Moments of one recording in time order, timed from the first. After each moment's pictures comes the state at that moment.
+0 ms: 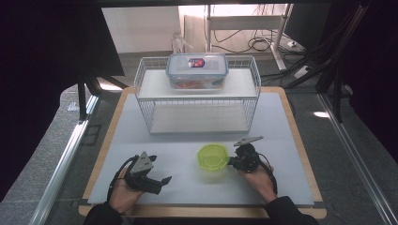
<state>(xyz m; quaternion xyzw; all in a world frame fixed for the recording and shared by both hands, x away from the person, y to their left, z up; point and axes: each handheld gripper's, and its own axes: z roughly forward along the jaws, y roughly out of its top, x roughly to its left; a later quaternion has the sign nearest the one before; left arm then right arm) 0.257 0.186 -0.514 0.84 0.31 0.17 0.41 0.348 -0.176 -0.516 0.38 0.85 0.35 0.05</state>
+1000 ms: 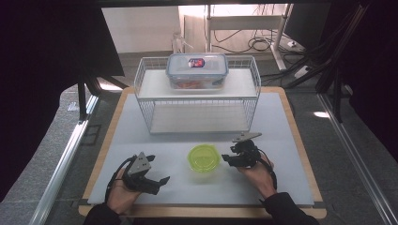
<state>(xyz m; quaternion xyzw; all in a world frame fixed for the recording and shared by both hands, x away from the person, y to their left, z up) 0.253 0.193 -0.514 0.83 0.31 0.18 0.42 0.353 -0.176 -0.500 0.35 0.86 0.35 0.12</state>
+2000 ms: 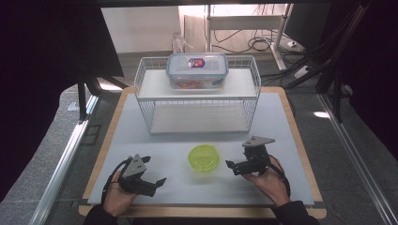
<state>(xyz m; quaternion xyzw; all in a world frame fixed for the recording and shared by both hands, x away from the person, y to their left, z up) 0.249 0.201 -0.519 0.83 0.32 0.19 0.43 0.329 -0.196 -0.486 0.36 0.84 0.38 0.15</state>
